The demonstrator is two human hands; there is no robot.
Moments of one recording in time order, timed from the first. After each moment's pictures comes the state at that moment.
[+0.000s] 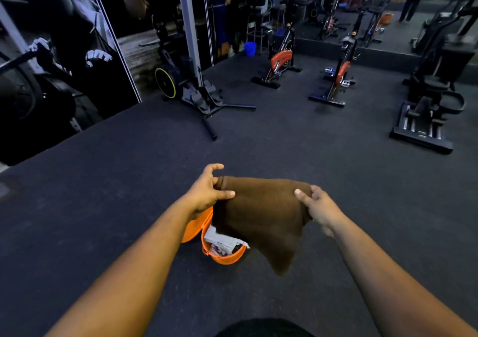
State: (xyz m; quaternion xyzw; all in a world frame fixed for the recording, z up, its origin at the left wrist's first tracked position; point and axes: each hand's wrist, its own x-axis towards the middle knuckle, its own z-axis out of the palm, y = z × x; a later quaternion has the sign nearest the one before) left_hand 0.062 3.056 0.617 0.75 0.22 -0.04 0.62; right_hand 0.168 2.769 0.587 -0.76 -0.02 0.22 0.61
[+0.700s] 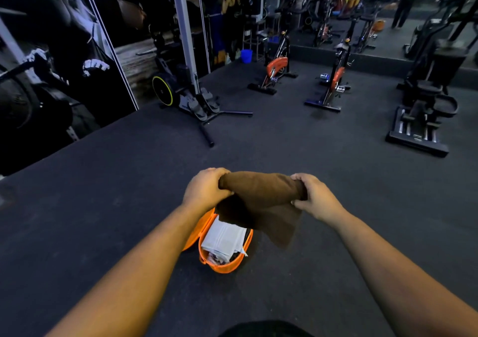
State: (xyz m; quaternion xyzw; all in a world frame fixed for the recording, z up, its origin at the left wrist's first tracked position) left_hand 0.087 3.038 0.641 0.96 0.13 0.10 0.21; right_hand 0.208 2.752 0.611 -0.90 -0.30 0.07 0.31
